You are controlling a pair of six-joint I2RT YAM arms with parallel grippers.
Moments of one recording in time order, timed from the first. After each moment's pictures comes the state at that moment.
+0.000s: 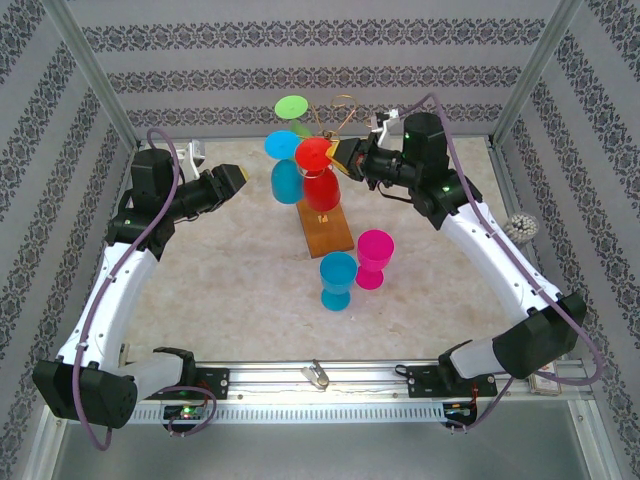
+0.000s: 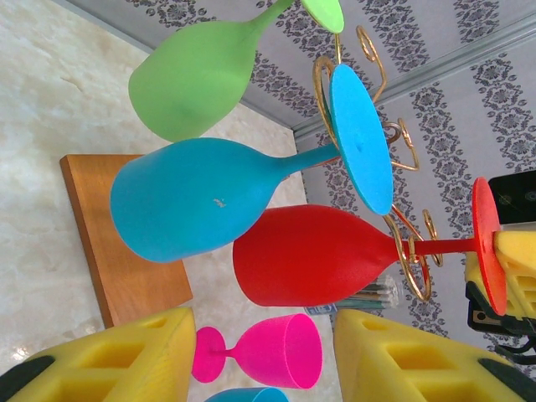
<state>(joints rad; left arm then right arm) -0.10 1.15 1.19 -0.46 0.61 -0.76 0.43 1.42 1.45 -0.26 -0.63 1.15</state>
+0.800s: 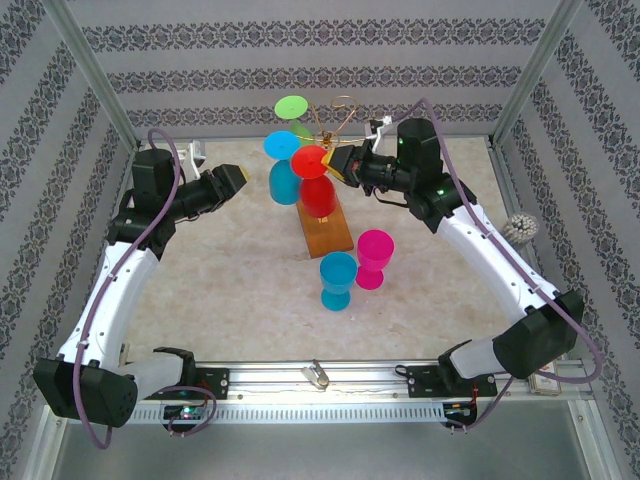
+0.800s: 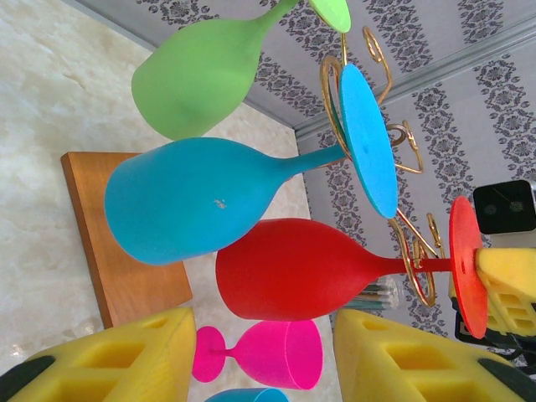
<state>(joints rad) -0.10 1.15 1.19 -0.46 0.61 -0.77 0.46 1.41 1.41 -0.25 -0.63 1.15</state>
